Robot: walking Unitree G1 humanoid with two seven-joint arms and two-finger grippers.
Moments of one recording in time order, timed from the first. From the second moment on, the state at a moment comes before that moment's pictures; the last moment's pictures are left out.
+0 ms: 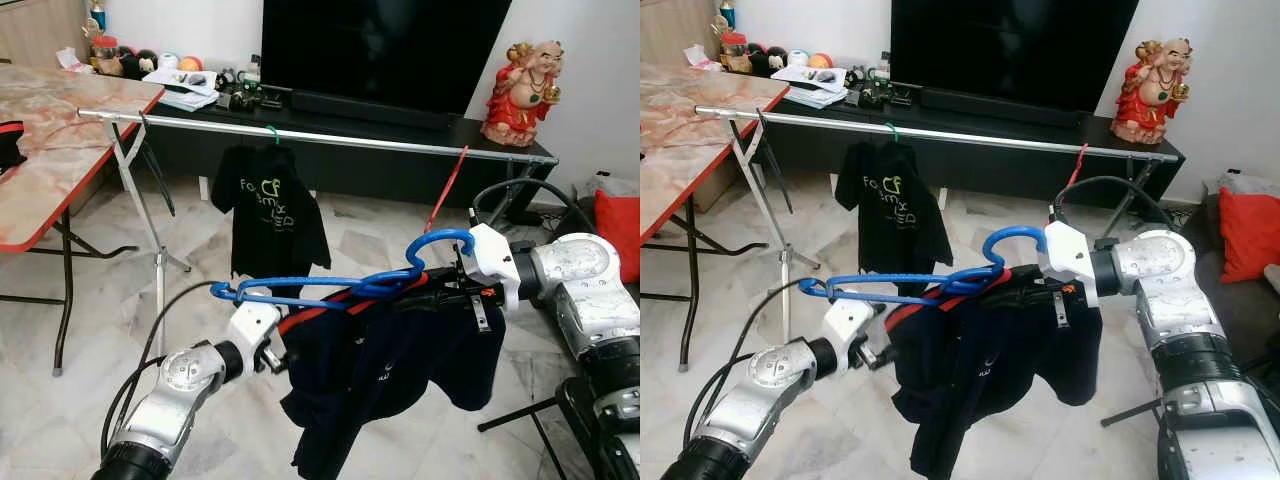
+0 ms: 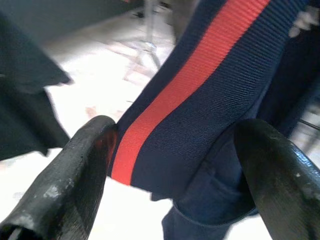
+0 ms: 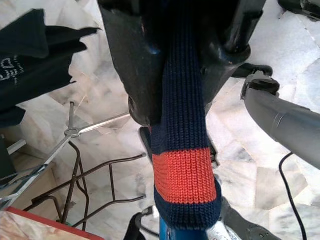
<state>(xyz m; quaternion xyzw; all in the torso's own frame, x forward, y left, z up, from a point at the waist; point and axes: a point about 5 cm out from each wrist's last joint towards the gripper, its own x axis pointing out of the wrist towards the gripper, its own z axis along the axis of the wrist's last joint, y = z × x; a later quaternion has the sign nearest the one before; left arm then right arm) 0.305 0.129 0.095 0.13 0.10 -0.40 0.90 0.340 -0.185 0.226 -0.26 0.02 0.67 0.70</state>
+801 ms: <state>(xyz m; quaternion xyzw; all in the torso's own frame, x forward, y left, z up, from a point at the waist) 0.312 0.139 0.102 0.11 0.09 -0.39 0.91 0.338 -0.185 0.224 -0.26 0.02 0.67 0.69</state>
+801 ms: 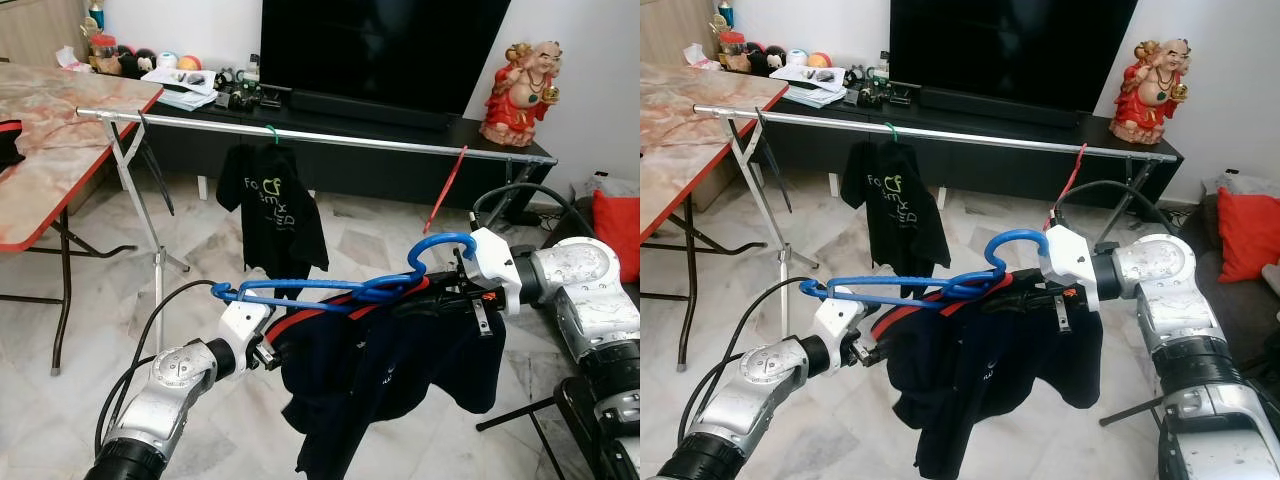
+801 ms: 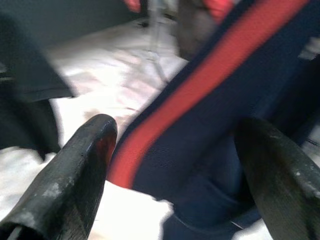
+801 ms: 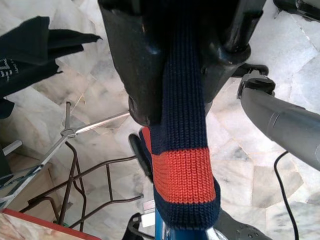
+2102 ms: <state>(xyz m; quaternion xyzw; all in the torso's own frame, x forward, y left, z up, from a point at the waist) 0.287 0.133 0.080 0.10 0.17 -0.48 0.86 0.338 -0.179 0.213 -0.26 0.04 0.68 0.68</state>
